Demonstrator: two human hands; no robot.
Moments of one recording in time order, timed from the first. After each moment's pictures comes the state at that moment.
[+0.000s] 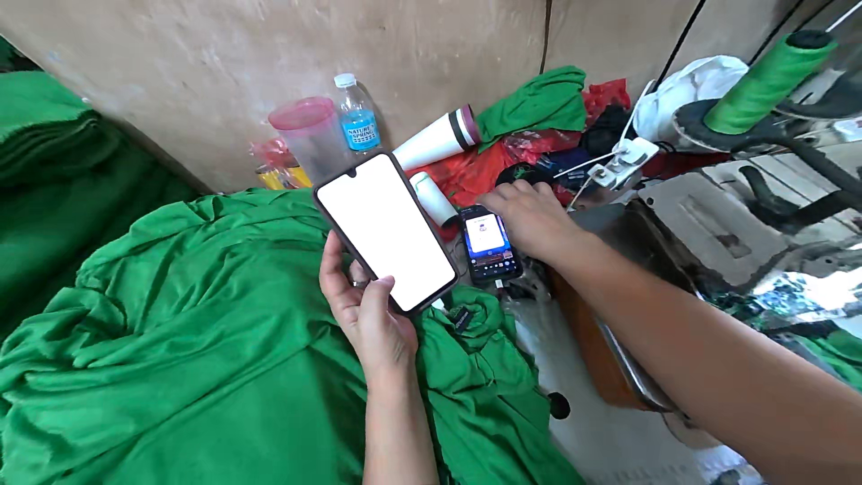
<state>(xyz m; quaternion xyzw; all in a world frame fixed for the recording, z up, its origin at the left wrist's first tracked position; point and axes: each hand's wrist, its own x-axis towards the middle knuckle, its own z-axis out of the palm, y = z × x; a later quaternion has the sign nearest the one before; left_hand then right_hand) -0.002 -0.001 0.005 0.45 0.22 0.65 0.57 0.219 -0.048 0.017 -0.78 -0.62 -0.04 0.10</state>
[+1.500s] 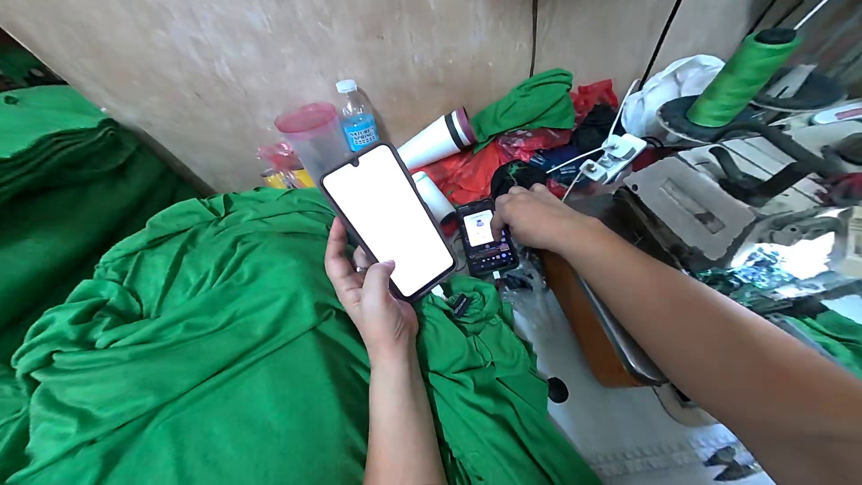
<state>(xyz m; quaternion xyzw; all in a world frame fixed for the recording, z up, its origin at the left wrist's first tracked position) 0.000 0.001 0.006 0.45 0.20 0.65 0.57 0.222 -0.055 0.032 -0.77 -0.63 0.08 -0.03</state>
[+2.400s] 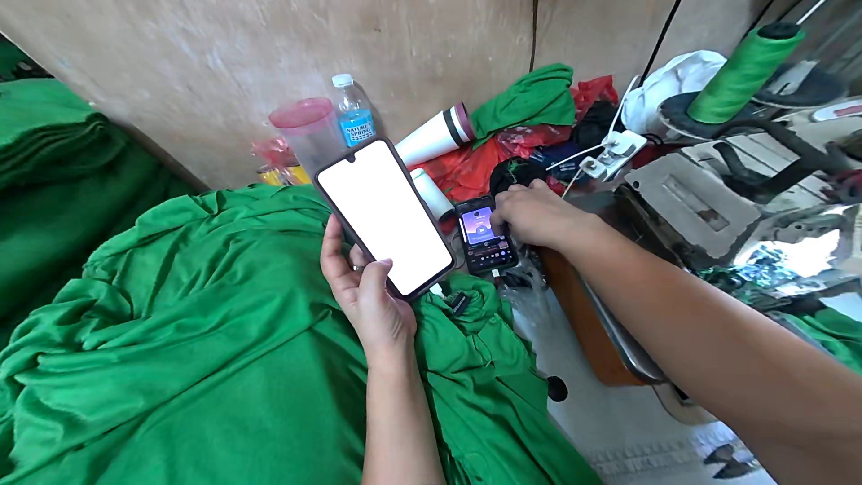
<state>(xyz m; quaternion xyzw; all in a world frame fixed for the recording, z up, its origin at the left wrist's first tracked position) -0.001 0.000 0.007 0.45 0.21 0.65 0.58 0.224 -0.053 0.032 -0.77 -0.63 0.07 -0.05</state>
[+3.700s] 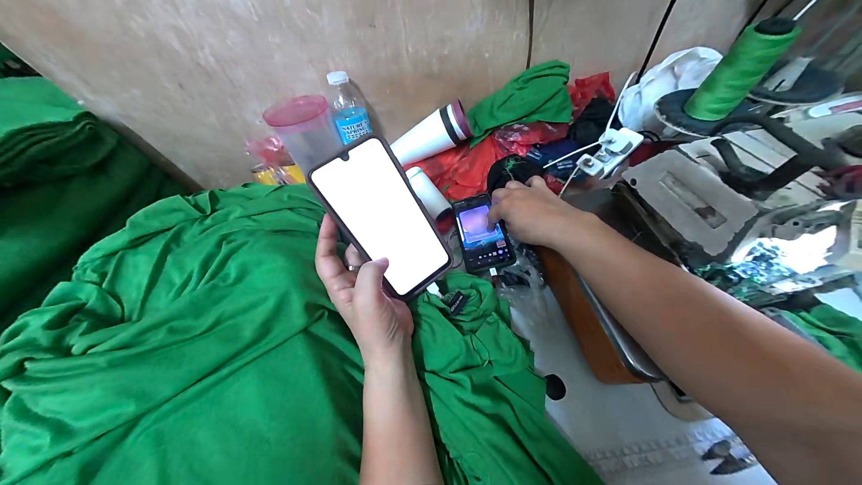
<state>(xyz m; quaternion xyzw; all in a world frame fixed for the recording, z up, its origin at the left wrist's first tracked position) -0.001 0.001 0.006 0.46 0.21 0.65 0.57 0.225 -0.053 0.029 -0.77 -0.63 0.07 -0.03</state>
